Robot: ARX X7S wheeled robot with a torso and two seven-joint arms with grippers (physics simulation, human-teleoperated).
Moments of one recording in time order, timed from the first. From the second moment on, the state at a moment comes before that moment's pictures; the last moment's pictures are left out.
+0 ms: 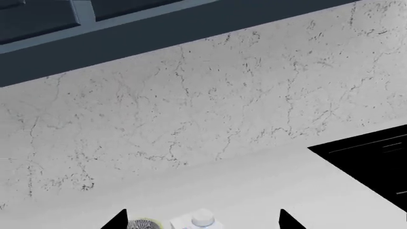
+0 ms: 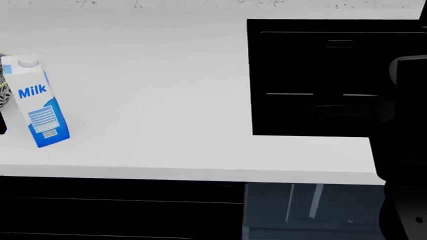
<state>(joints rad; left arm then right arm) -0.73 -0.58 -0.05 0.57 -0.54 -1.07 -0.07 0.71 0.48 -0.04 -0.28 0.40 0.74 0.12</state>
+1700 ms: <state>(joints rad) -0.69 -0.61 -0.02 0.56 -0.52 -1.01 -0.07 0.68 0.50 0.00 -0.30 0.43 0.75 0.13</state>
